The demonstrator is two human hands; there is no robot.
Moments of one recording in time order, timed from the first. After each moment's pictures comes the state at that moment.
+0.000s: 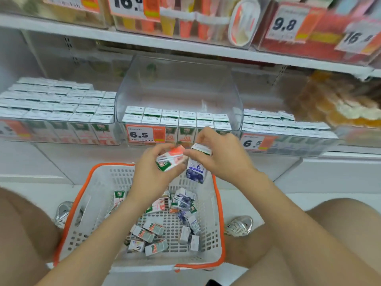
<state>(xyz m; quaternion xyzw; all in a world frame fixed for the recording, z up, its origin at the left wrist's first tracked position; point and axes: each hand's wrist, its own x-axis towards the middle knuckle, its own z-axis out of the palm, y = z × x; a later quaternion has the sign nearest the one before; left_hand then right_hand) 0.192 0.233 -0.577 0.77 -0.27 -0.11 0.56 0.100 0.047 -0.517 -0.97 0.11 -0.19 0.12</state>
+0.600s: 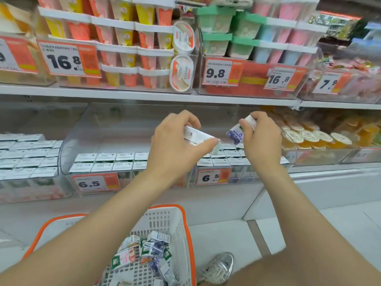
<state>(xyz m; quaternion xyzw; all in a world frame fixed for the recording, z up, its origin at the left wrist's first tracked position) 0.164 0.077 -0.424 0.75 -0.42 0.06 0.51 0.054 -0.128 -0.441 -0.82 0.40 -0.40 0.11</state>
